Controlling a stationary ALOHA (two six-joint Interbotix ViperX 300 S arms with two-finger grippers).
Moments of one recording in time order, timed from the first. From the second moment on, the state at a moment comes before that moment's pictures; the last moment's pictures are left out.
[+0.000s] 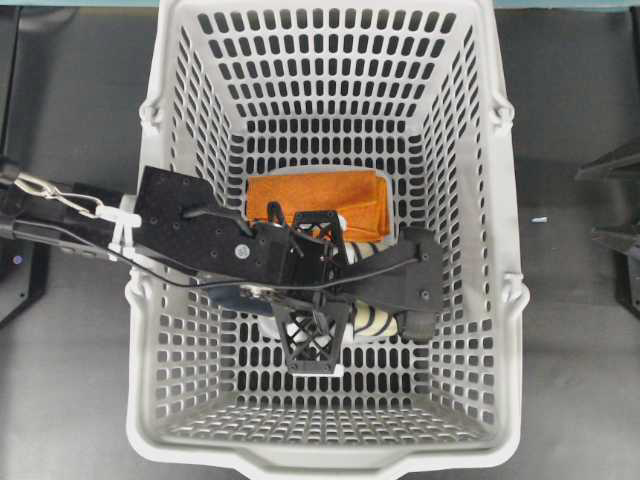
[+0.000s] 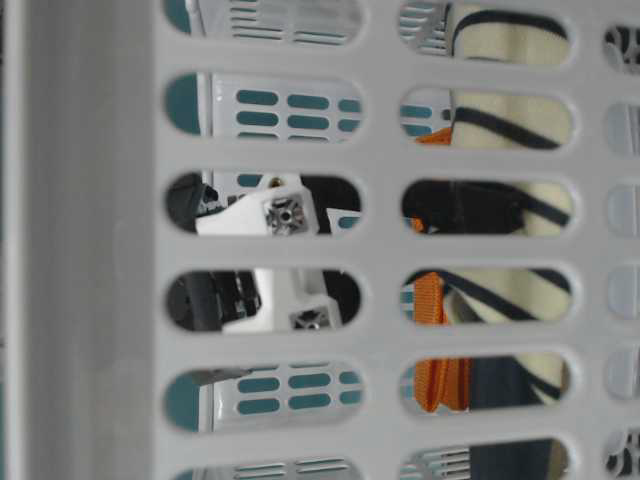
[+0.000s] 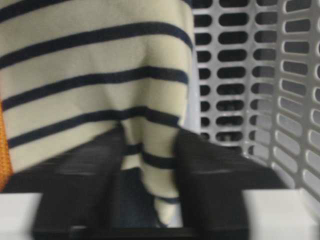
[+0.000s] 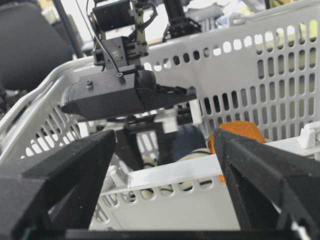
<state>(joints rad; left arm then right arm) -0.15 0.24 0.01 0.04 0.89 -0.13 0.01 -1.20 1.22 -0.19 0.01 0.45</state>
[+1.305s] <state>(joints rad) -0.16 0.25 -0.56 0.05 1.38 -0.12 0.01 -1.22 1.22 -0.19 0.01 0.45</state>
